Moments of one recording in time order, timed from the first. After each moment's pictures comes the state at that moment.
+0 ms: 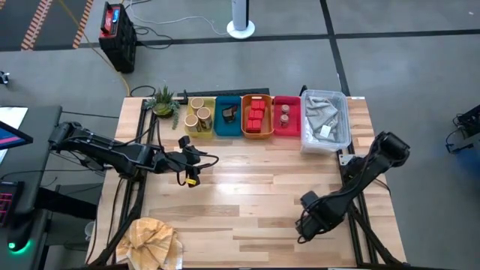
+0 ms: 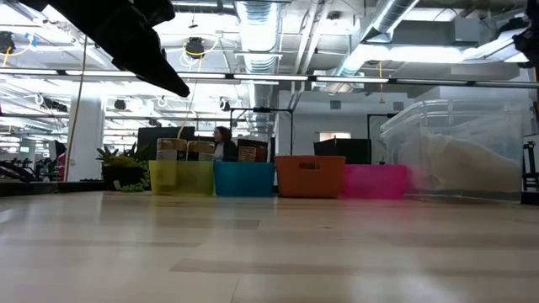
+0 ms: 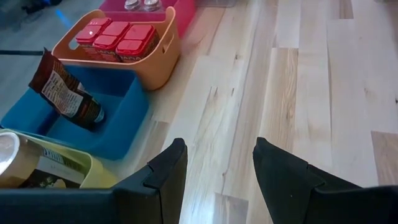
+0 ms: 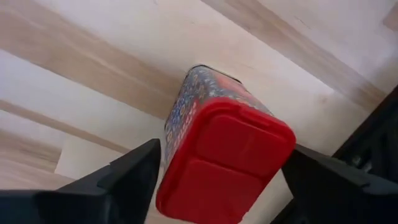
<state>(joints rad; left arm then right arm) -0.20 1.05 0.69 -0.26 -0.53 -0.14 0.75 1.64 1.13 -1.11 -0.11 1.79</state>
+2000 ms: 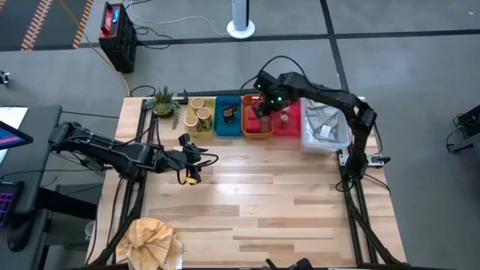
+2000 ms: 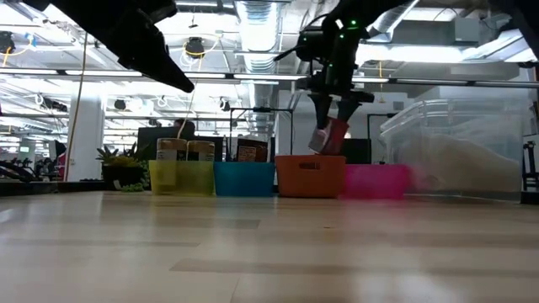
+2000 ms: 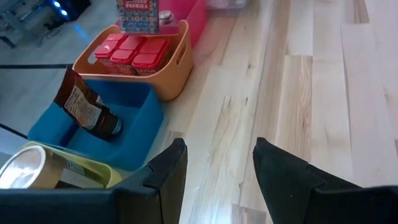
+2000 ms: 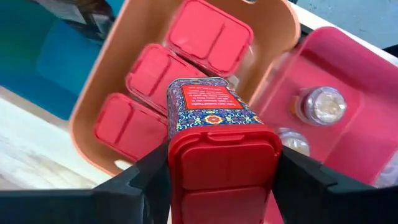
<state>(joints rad) -0.19 1.05 0.69 -0.22 -0.57 -0.07 -0.53 1.88 1.73 -1.10 0.11 0.54</state>
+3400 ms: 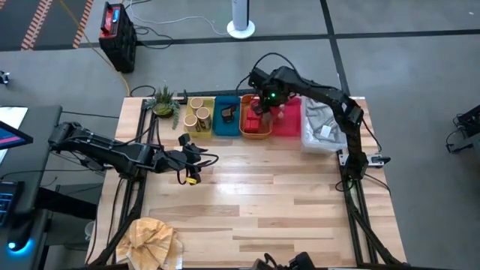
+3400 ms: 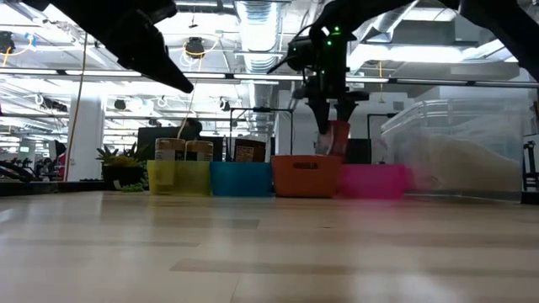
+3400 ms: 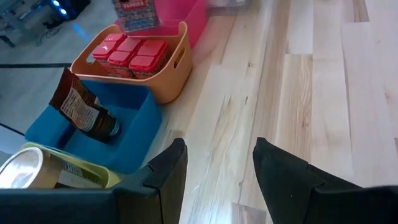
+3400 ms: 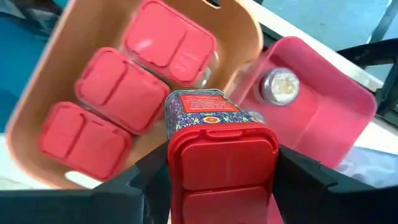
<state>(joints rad) -0.19 1.05 0.69 -0.23 -0.57 -0.08 -0.55 2.03 1.94 -1.31 0.21 0.51</state>
